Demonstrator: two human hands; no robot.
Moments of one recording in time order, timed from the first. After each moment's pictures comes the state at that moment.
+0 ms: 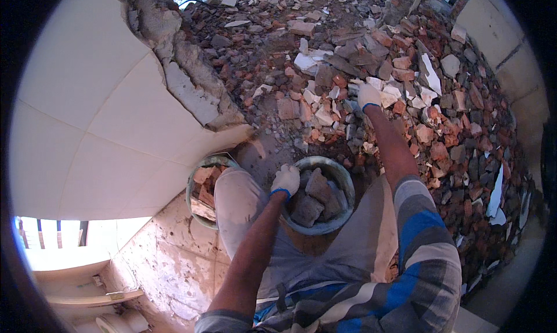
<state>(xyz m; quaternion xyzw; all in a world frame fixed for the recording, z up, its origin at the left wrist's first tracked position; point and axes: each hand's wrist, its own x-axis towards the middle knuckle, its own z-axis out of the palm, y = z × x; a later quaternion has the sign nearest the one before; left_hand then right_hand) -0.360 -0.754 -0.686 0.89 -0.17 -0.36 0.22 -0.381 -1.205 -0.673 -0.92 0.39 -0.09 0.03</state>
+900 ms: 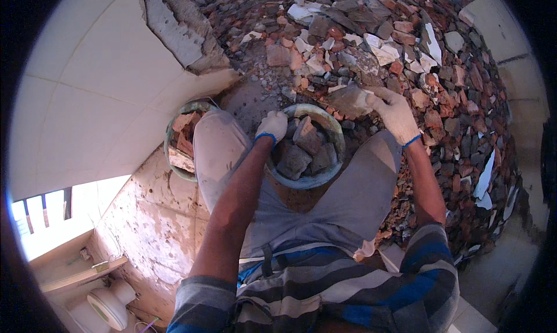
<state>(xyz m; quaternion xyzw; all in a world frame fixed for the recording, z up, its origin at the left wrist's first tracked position) -0.355 -0.757 -0.714 0.89 -0.21 -0.35 0.21 -0.569 -0.999 -0.473 -0.87 0.31 -0.05 0.38</state>
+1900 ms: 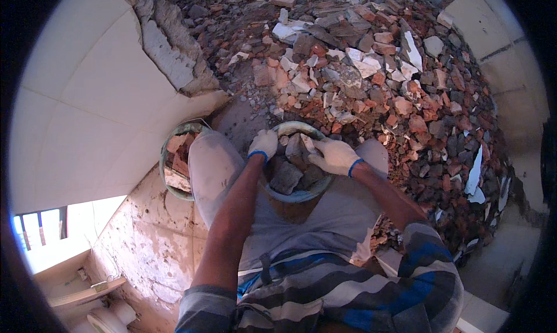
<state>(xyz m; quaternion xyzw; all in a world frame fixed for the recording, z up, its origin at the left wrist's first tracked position) -0.341 -0.762 -0.769 0.87 -0.29 -0.36 0.18 -0.564 -0.919 -0.560 -0.95 0.15 0.16 0.23</state>
